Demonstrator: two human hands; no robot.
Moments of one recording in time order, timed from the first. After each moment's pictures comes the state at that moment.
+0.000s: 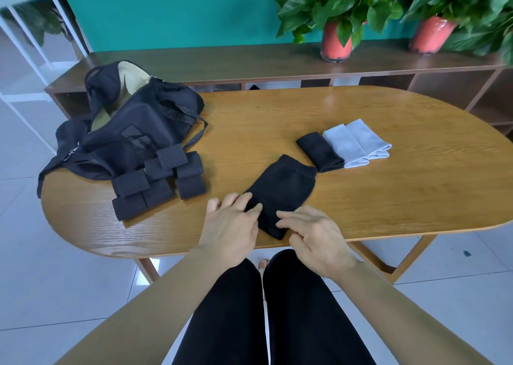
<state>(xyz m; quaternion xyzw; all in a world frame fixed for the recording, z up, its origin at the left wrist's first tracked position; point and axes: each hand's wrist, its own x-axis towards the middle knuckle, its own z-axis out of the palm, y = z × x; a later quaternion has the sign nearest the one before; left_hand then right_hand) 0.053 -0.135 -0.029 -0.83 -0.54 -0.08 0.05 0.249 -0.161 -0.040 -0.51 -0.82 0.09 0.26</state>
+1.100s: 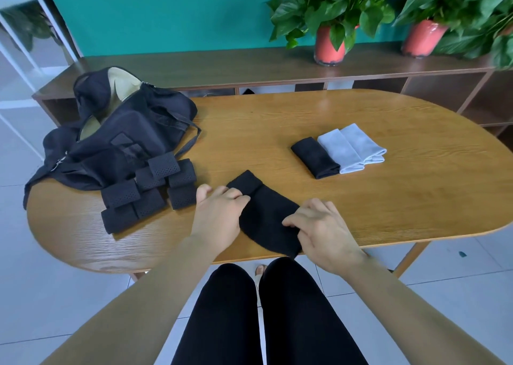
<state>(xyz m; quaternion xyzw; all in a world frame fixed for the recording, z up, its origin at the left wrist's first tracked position) 0.050 -0.093 -0.023 -0.82 -0.56 -0.08 0.09 0.268 -0.143 -0.027 -0.52 -0.83 0.03 0.22</state>
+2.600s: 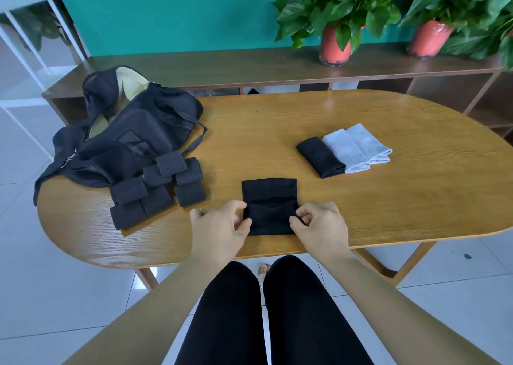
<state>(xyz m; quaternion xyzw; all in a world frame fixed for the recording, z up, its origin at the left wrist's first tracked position) 0.044 -0.124 -0.030 -0.73 -0.64 -0.23 -0.08 0.242 -0.138 -0.033 -0.71 -0.62 0.14 0.31</state>
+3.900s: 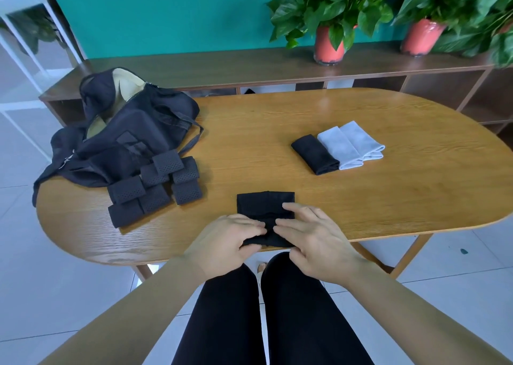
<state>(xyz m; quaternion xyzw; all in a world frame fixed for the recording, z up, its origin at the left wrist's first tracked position) 0.032 -0.132 -0.036 -0.90 -0.39 -0.16 -0.12 0.263 -0.163 -0.034 -0.43 -0.88 -0.06 0.18</state>
